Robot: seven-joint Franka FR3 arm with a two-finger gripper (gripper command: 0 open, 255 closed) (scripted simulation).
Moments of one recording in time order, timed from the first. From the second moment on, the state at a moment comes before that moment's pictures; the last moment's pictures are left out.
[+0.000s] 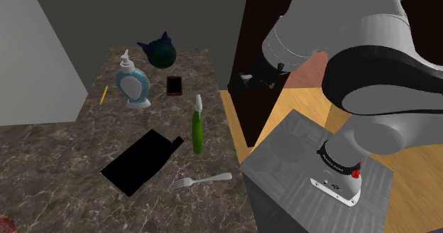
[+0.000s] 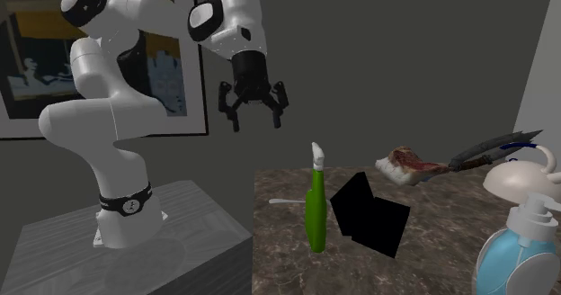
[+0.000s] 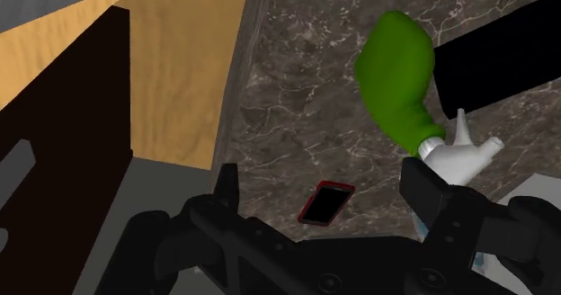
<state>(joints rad) 0.00 -0.87 0.69 -2.62 0.25 2.12 0.77</state>
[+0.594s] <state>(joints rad) -0.31 -0.65 1.16 -2.49 0.18 2.32 1.20</state>
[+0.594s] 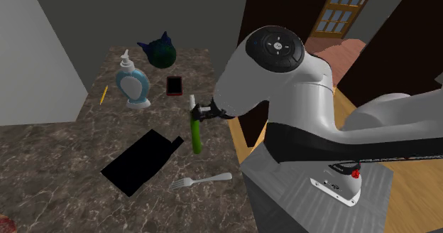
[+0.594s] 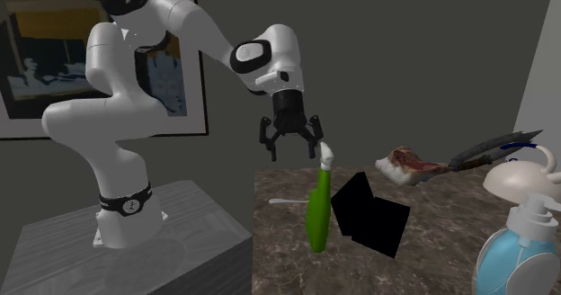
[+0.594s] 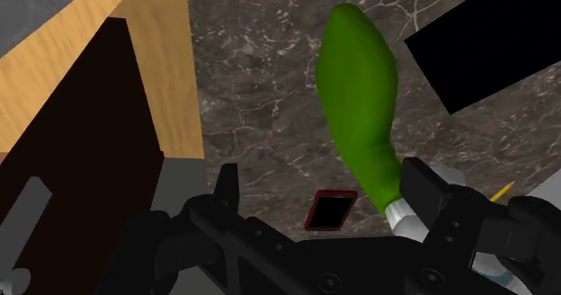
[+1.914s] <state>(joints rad) -0.78 -0.62 1.65 -2.38 0.15 2.47 1.41</state>
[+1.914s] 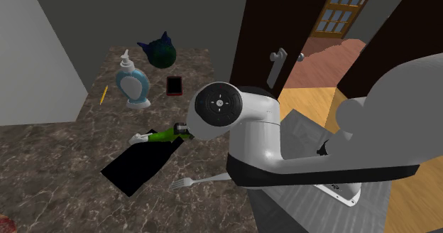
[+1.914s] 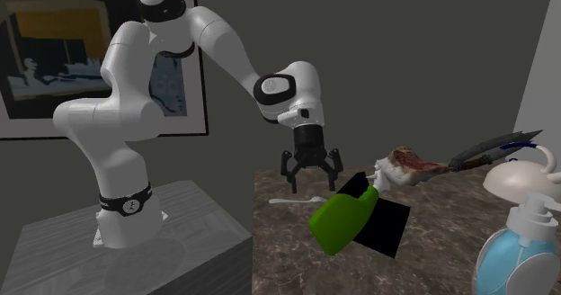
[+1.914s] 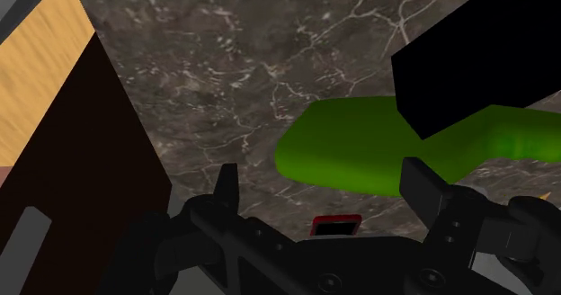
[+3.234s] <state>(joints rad) -1.26 -0.66 1.89 -1.94 0.59 2.13 1.97</state>
